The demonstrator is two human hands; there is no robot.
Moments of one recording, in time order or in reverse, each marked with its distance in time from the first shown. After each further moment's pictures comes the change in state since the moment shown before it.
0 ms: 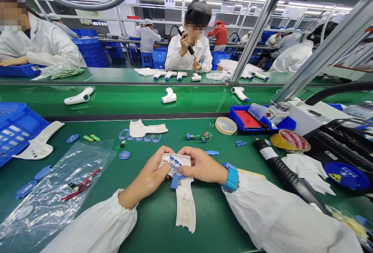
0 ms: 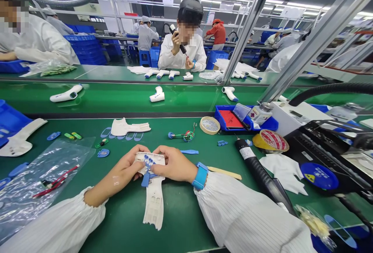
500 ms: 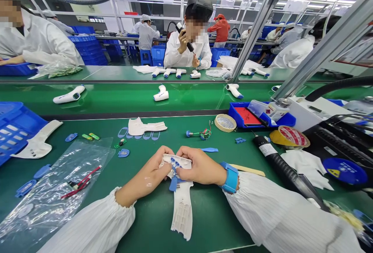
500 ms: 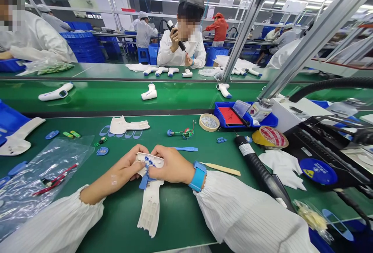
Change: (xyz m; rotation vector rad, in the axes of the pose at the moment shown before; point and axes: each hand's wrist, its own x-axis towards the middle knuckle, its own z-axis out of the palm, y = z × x) left_hand -0.006 0.004 -0.002 0.026 -0.098 -0.070; right_hand -0.007 -0.008 0.004 -0.368 0.065 -0.052
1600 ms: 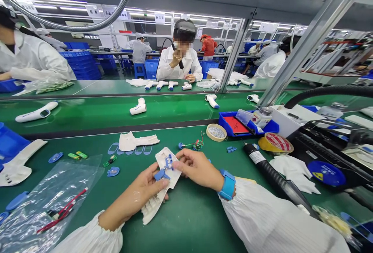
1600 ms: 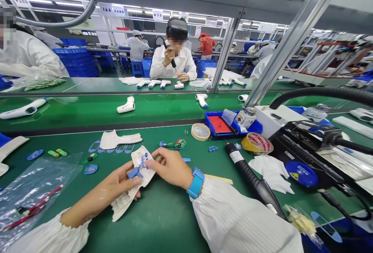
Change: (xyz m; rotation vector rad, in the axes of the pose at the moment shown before) left_hand 0.001 0.001 -0.002 -0.225 -0.071 -0.090; right_hand 0.004 0.010 -0.016 0.088 0.206 -0.063
